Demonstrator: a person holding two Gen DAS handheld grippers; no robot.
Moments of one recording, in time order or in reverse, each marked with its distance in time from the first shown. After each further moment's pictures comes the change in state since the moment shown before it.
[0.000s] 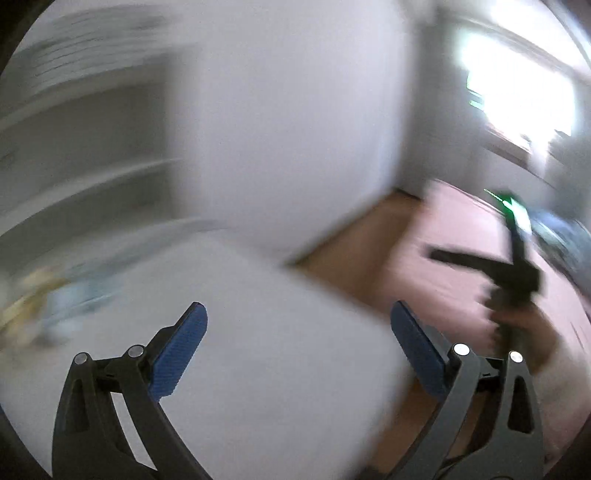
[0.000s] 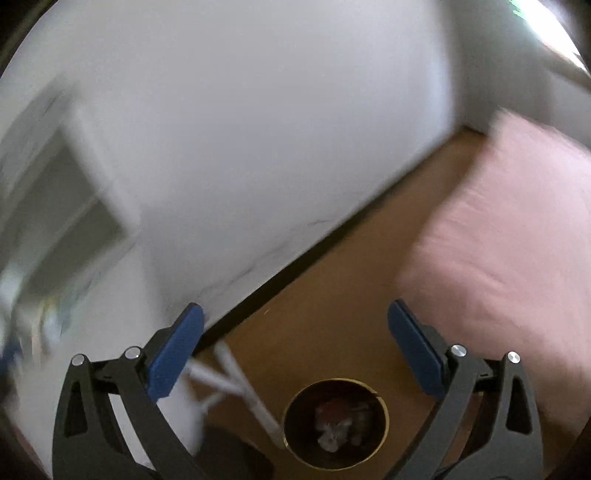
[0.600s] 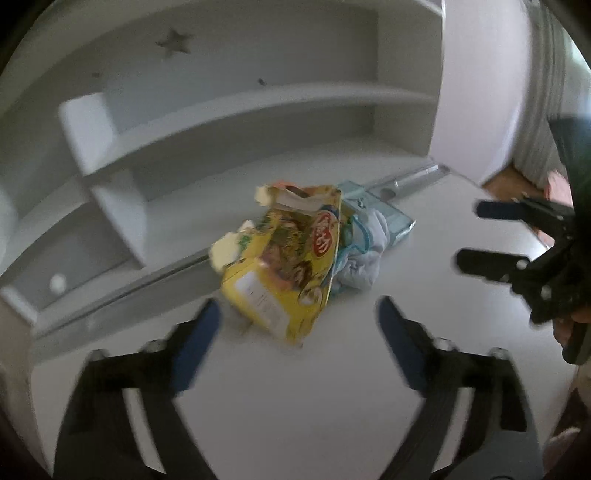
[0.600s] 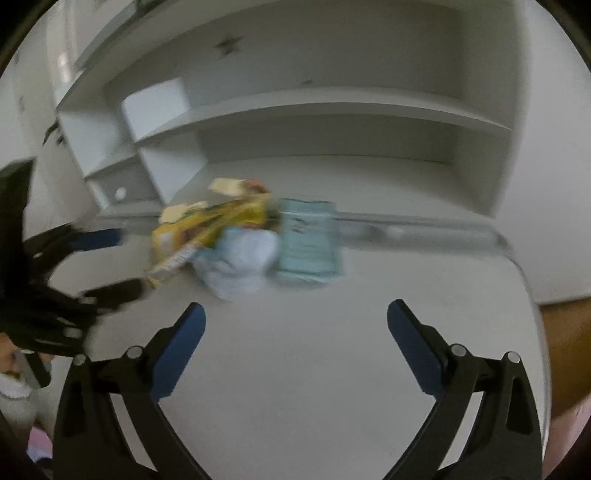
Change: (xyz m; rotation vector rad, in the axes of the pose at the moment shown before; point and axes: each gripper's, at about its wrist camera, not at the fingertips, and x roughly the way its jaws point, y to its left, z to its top) left arm 0.009 0.227 -0.026 -0.073 0.246 0.319; right arm 0.096 0.392 -0.028 -0.639 0.203 0.517
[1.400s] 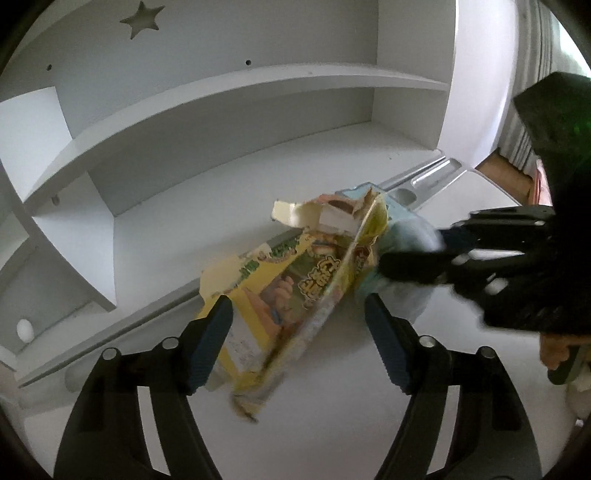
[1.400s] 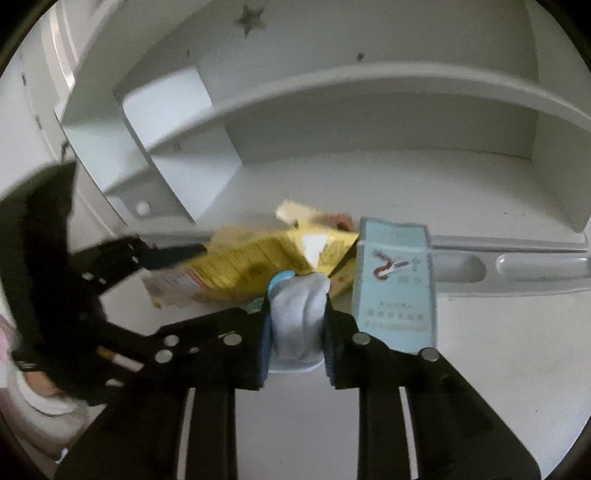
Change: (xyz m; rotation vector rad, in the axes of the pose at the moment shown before) left arm 0.056 0.021 0.027 0.040 0.008 -0.054; right arm 0.066 0.007 0.035 0.073 0.005 0.187
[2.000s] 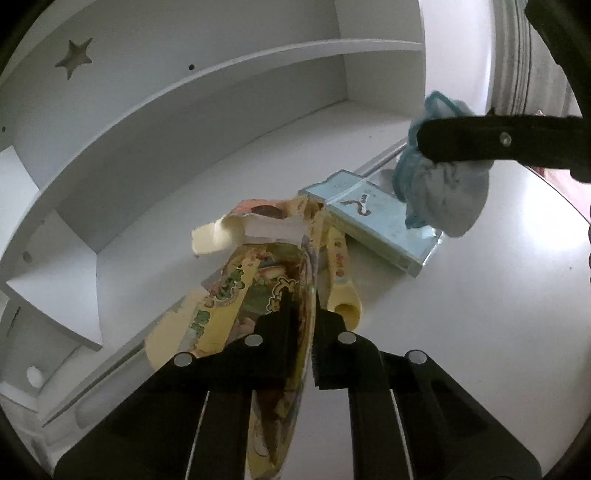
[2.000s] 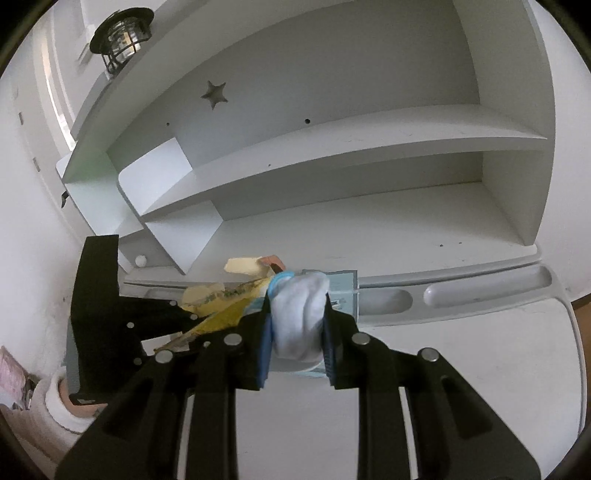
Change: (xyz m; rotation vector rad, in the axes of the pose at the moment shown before) left arm 0.028 -0.038 0.009 0.153 0.027 0.059; right arm -0.054 -0.038 0.007 0.066 -0.135 -0.026
